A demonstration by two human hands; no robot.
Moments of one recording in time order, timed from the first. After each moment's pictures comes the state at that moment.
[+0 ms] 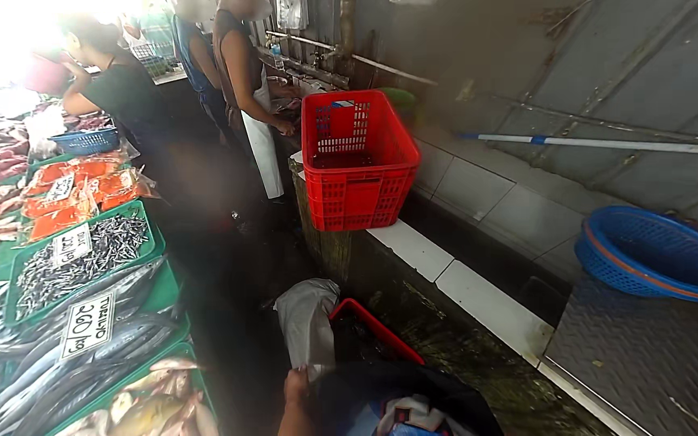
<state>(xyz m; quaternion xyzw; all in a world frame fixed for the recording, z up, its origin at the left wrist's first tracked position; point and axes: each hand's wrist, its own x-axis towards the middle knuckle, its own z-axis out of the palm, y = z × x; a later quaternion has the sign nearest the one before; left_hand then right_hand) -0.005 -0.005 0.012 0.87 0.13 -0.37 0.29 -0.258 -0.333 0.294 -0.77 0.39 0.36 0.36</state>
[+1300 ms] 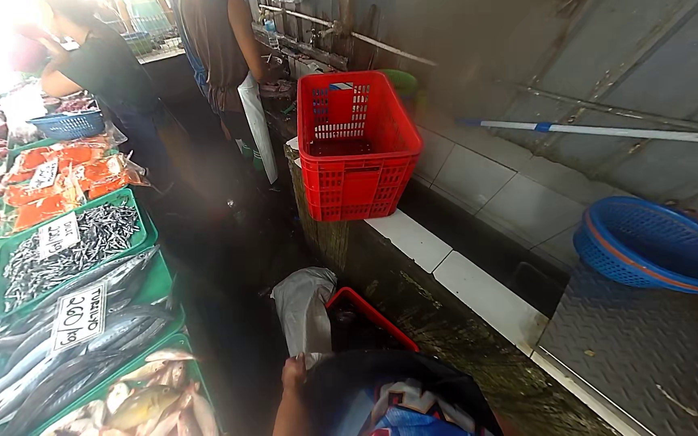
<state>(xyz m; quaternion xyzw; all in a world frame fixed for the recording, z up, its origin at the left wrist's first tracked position) -0.003 -0.005 0.001 0.87 0.14 -0.37 0.29 -0.219 -0.315 0.365 -0.68 0.48 0.32 0.44</state>
